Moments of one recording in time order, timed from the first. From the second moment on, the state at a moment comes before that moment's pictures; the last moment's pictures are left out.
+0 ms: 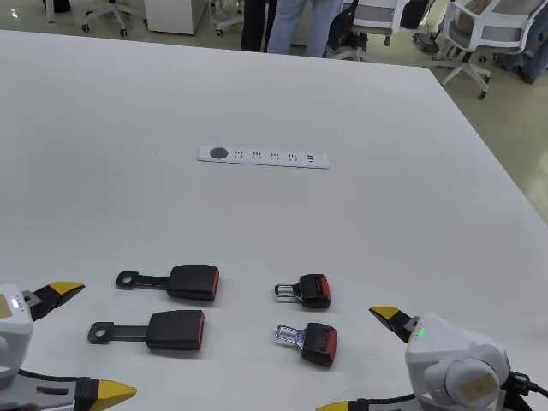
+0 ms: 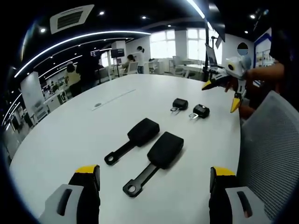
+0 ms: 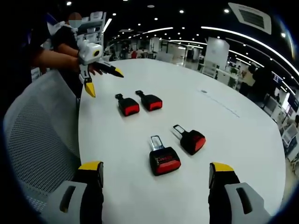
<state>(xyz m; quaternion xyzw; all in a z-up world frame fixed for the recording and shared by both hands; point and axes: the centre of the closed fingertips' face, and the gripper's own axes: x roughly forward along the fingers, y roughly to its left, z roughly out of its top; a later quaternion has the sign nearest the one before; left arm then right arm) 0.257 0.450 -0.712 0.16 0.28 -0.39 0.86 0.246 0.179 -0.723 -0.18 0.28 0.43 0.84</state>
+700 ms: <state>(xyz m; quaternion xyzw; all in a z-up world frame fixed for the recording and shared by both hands) 0.256 0.451 -0.714 0.16 0.28 -0.39 0.86 0.246 0.178 -0.722 -0.18 0.28 0.43 0.84</state>
